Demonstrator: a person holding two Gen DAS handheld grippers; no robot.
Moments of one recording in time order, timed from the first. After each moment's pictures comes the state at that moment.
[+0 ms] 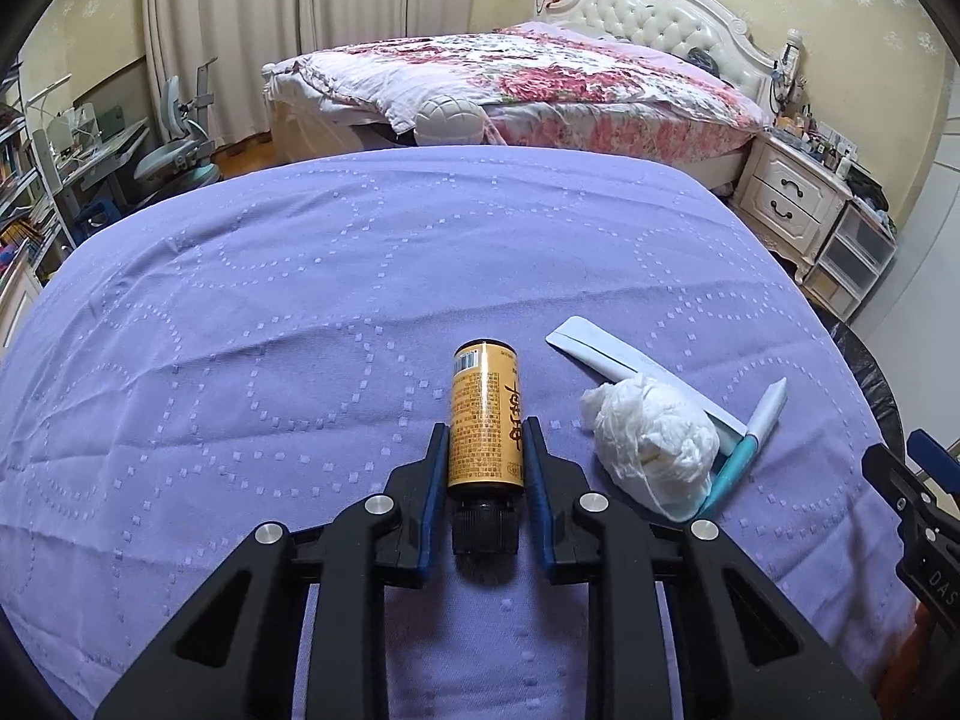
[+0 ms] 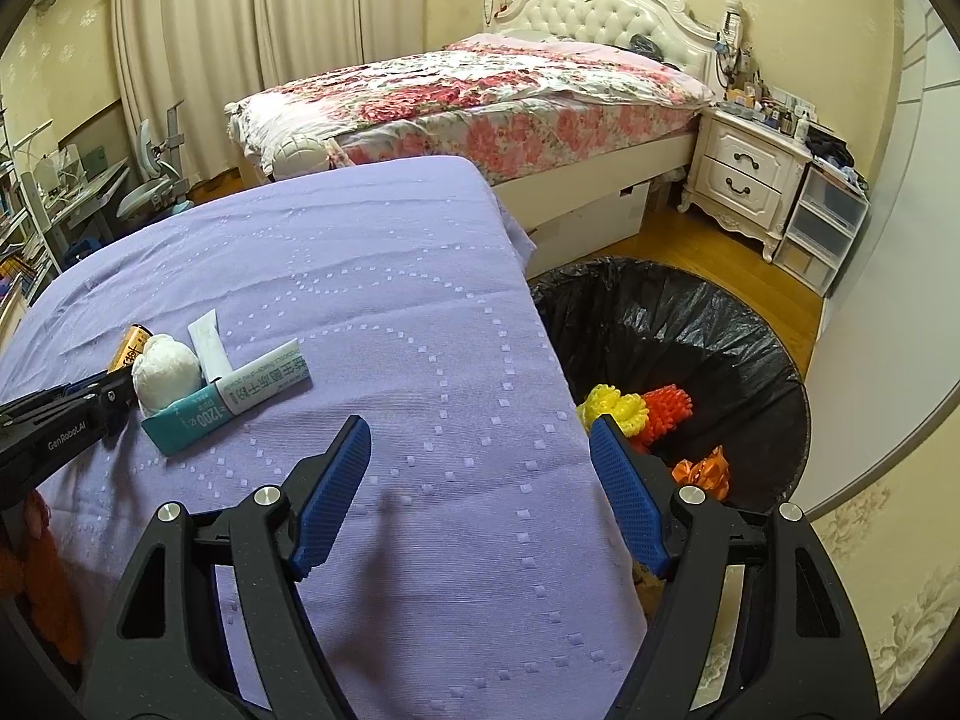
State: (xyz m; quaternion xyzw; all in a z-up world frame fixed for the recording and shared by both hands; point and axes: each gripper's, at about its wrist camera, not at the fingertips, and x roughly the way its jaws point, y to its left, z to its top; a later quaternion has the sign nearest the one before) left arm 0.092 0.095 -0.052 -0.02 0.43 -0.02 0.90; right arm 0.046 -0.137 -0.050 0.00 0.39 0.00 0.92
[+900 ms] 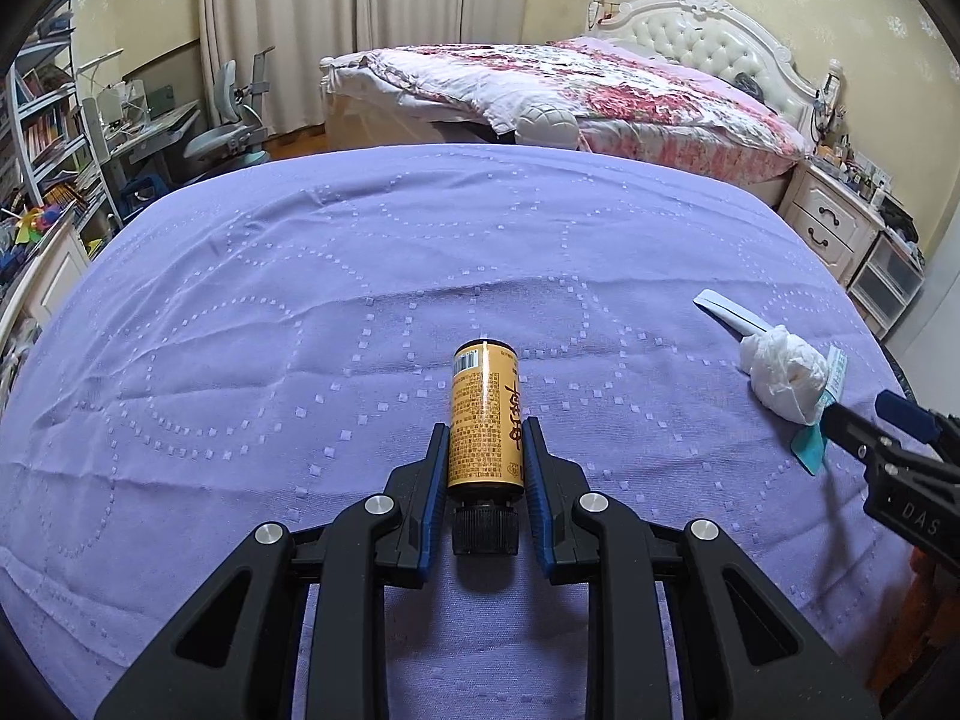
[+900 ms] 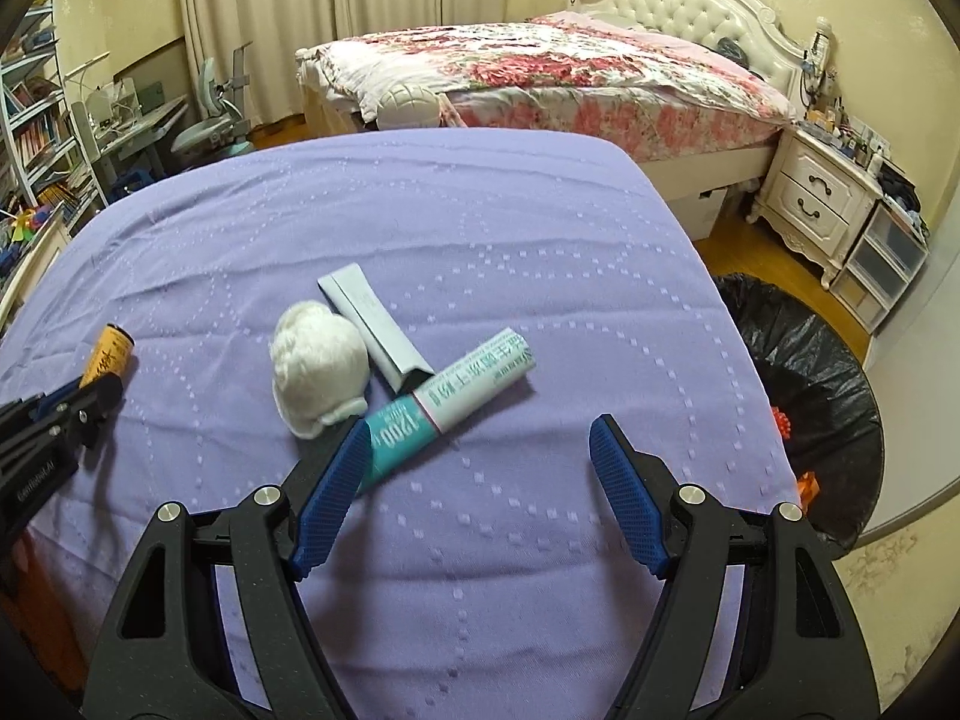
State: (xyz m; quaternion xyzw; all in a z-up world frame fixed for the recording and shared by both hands) left arm 0.056 0.173 -0.051 -0.04 0.42 0.02 0.91; right arm 0.051 -0.046 -0.055 -0.04 0.42 0.07 0.90
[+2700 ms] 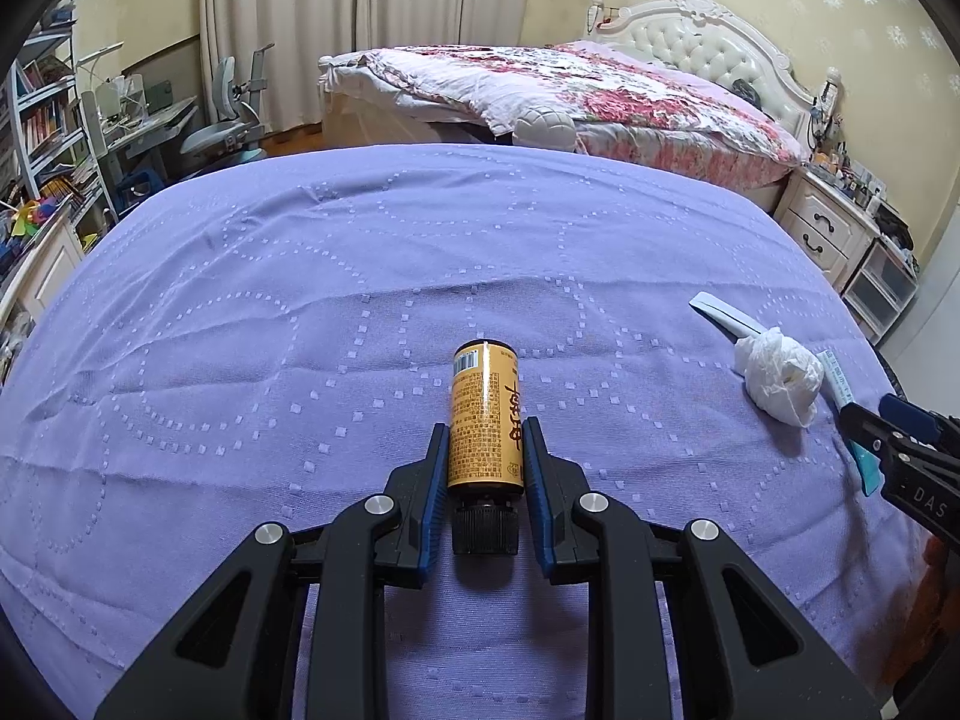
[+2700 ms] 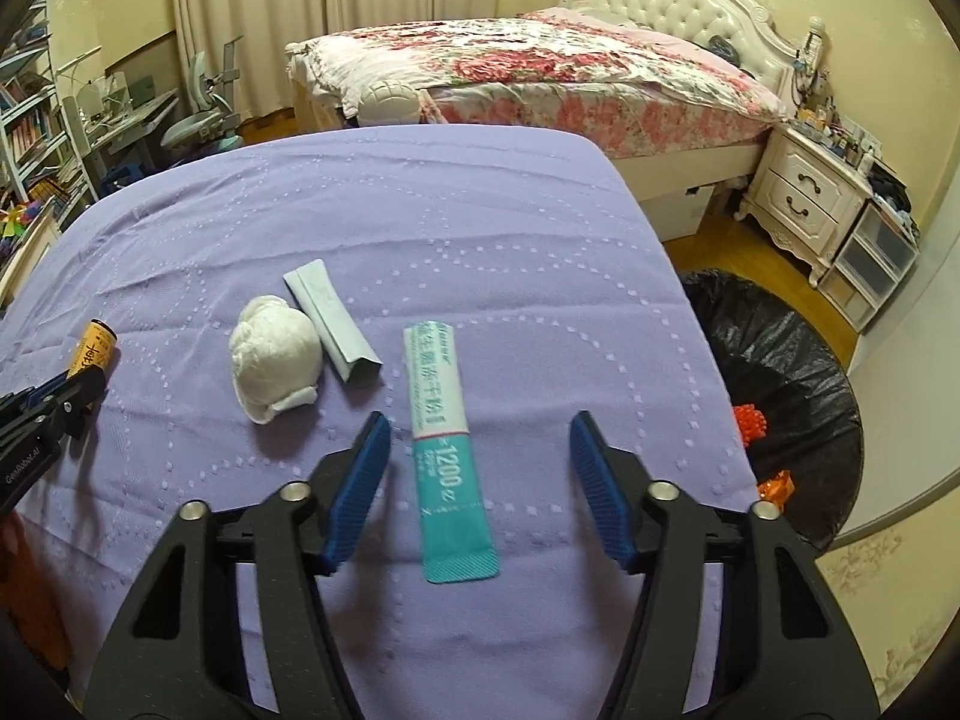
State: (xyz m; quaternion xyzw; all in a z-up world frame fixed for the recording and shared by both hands) left arm 0.054 0.177 -0.052 -0.05 0.41 0.02 0.91; right arm 0.061 -0.060 -0.052 -0.05 0.43 0.07 0.90
